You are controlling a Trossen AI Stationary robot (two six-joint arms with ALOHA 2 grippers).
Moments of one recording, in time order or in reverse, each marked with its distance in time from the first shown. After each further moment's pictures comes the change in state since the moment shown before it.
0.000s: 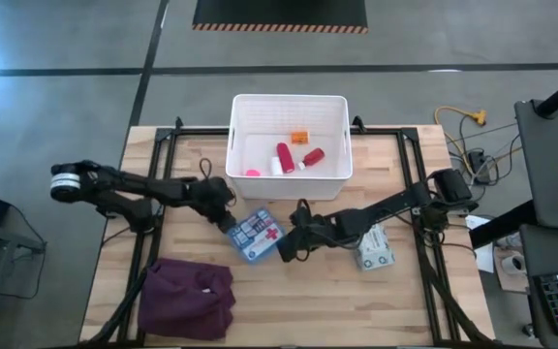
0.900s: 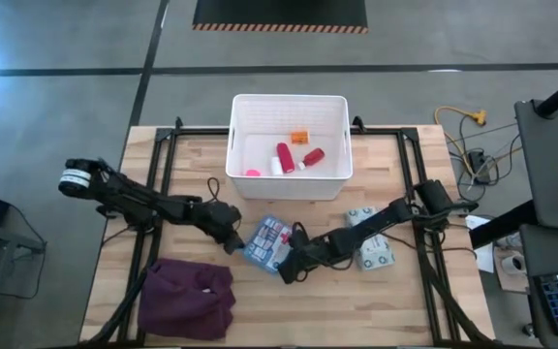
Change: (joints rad) left arm -0.279 0.095 -0.008 0.329 -0.051 -0.267; right arm 0.073 0.170 0.000 0.079 -0.121 0.109
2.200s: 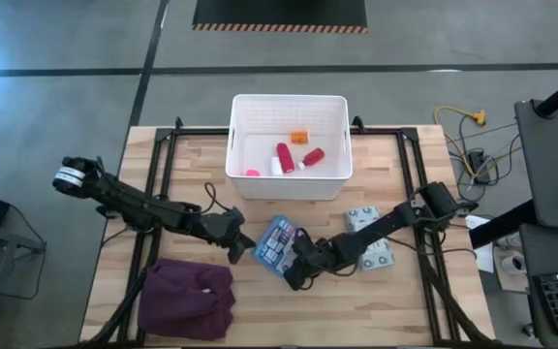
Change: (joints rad) left arm -0.169 -0.056 0.125 -0.068 -0.337 0.108; right arm 0.064 -0.009 0.003 -0.124 0.010 -0.034
